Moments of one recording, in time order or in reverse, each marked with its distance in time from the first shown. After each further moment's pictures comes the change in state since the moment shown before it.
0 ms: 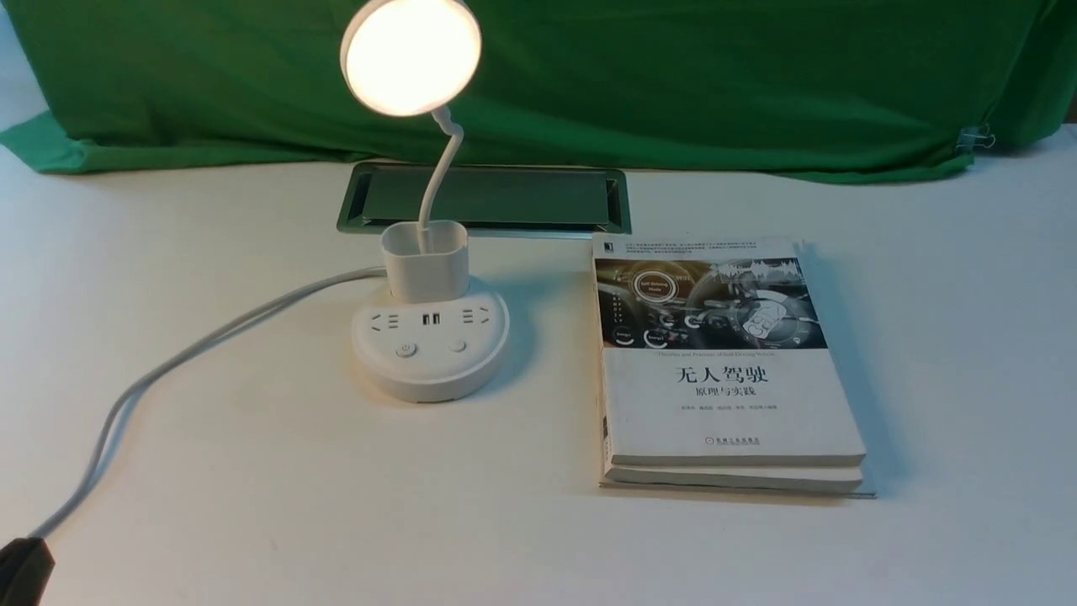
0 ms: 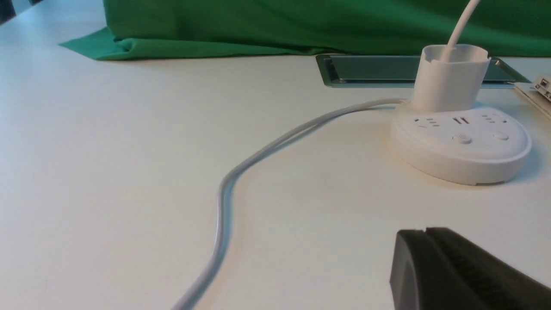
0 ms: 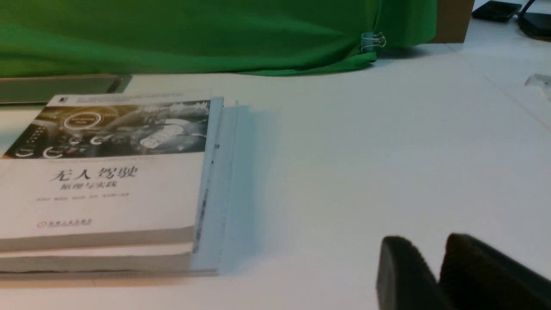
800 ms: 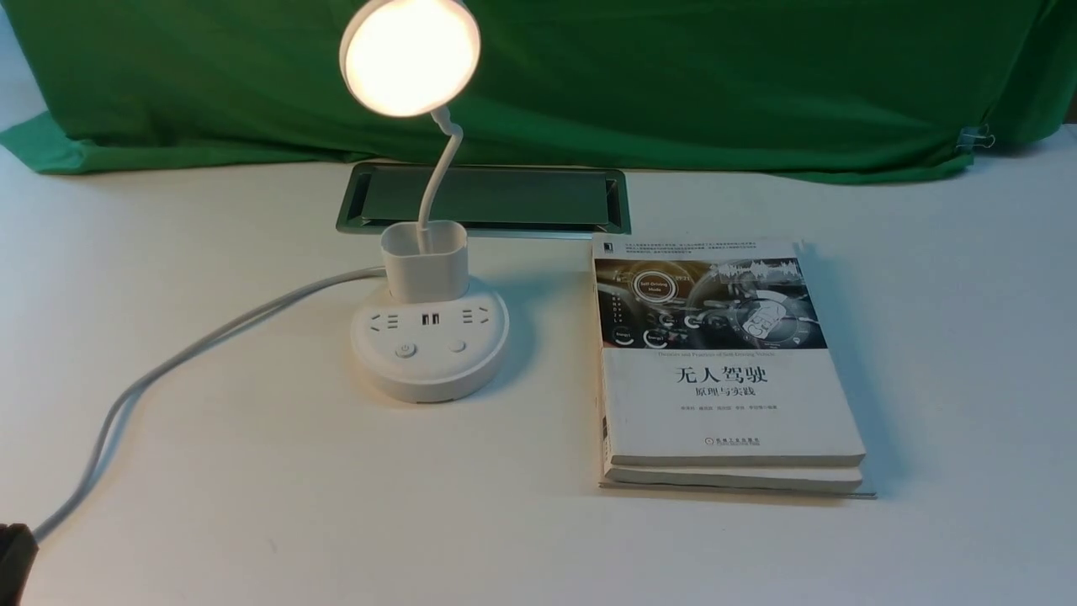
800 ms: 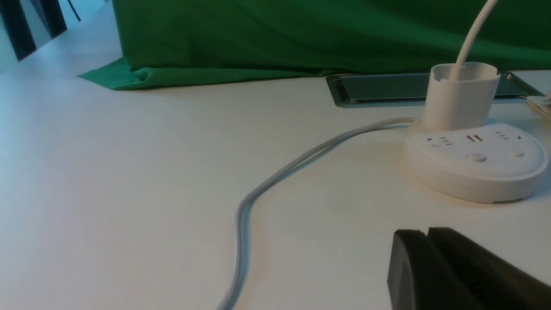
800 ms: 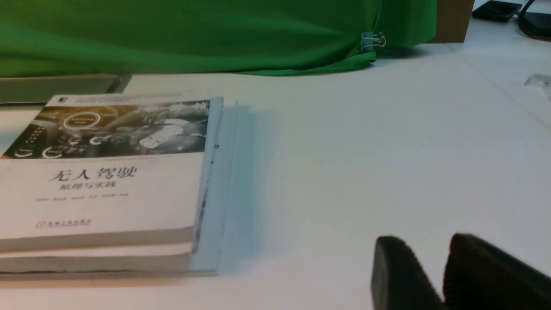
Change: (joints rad) right arm 0.000 0.000 0.000 0.000 0.000 0.000; left arm 0.036 -0.003 0.000 -0.025 -0.046 0.079
